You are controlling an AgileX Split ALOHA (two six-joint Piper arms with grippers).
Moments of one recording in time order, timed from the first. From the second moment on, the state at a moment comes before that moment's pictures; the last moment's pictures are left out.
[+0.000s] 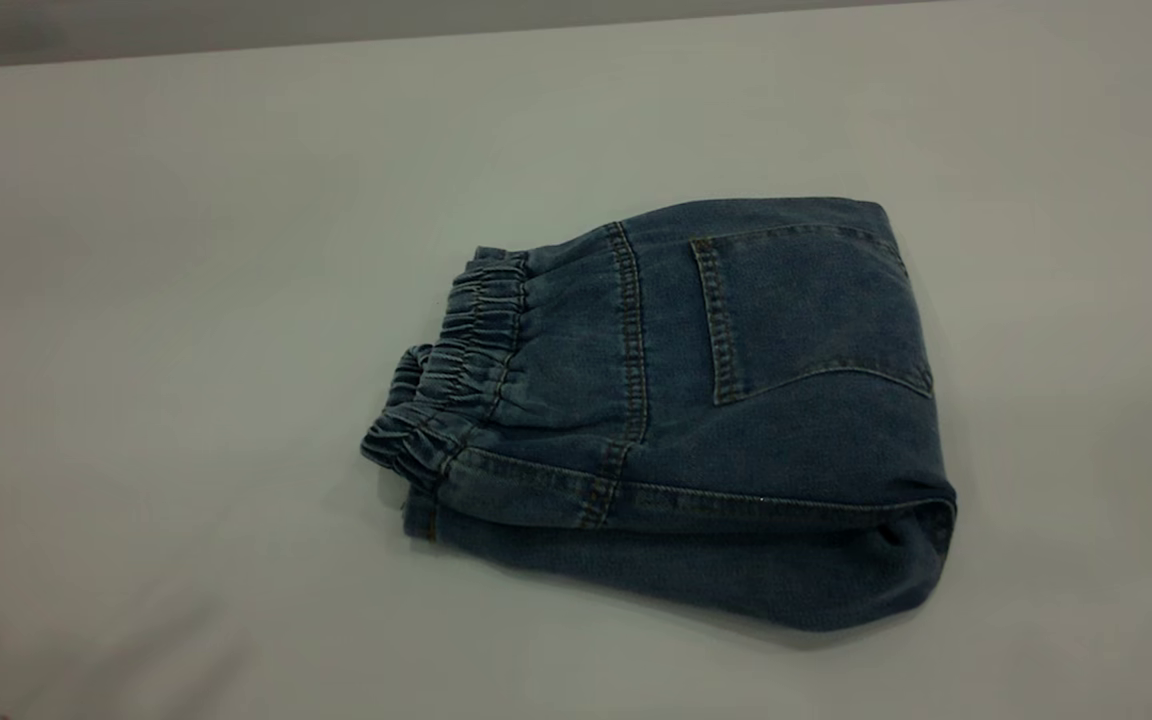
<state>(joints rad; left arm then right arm) -0.37 0.73 -1.01 -0.36 0.97 0.51 0.70 0.03 -0.51 -0.08 1.07 0.16</state>
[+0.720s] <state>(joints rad) -0.37 0.17 -0.59 -0.15 1.11 0.15 0.70 0.03 -0.51 -0.08 1.07 0.16</state>
